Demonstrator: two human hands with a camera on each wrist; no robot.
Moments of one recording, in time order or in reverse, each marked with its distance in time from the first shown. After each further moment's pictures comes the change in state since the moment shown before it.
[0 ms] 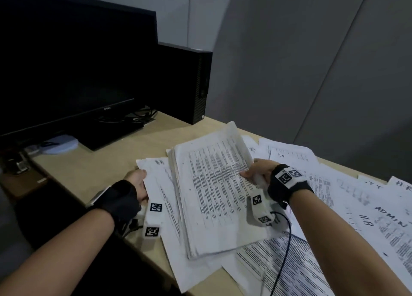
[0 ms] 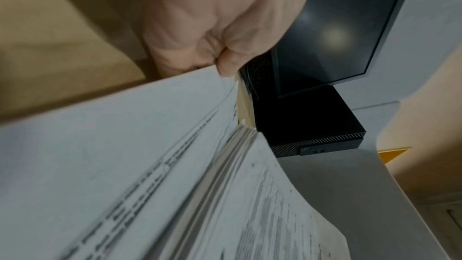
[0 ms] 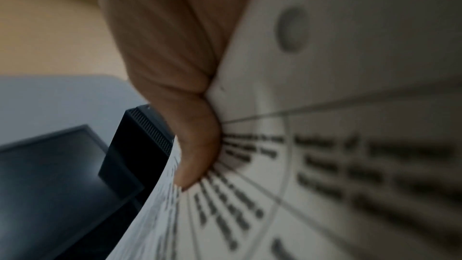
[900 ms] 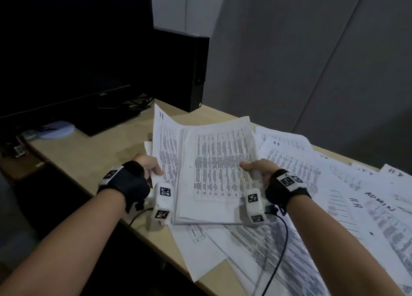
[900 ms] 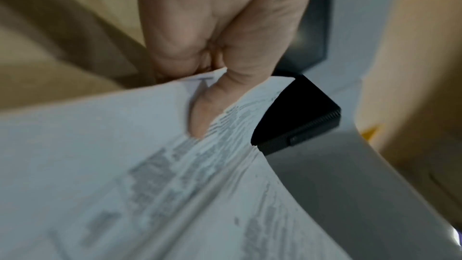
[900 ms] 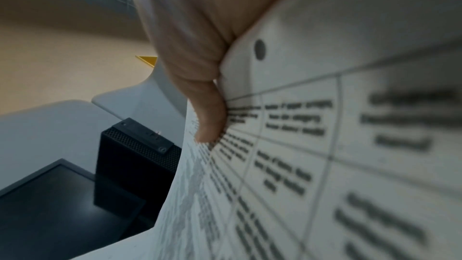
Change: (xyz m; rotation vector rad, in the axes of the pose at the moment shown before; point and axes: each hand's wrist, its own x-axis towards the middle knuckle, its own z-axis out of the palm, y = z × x) left_hand 0.004 -0.004 0.008 0.629 0.022 0.025; right_hand -0.010 0.050 0.006 0.381 0.124 0.107
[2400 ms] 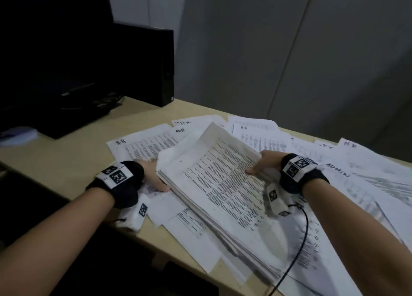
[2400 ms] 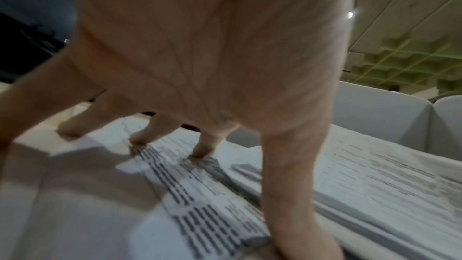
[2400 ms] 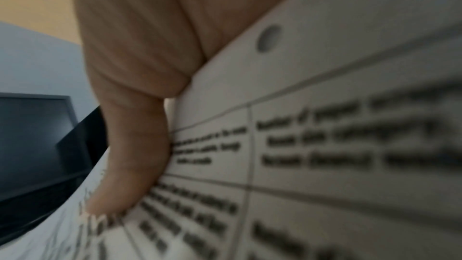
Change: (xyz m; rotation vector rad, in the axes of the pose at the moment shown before) left_hand -0.052 0.008 0.057 1.118 -0.258 0.184; right_hand -0.057 0.021 -0.070 -0.689 0.022 -0.059
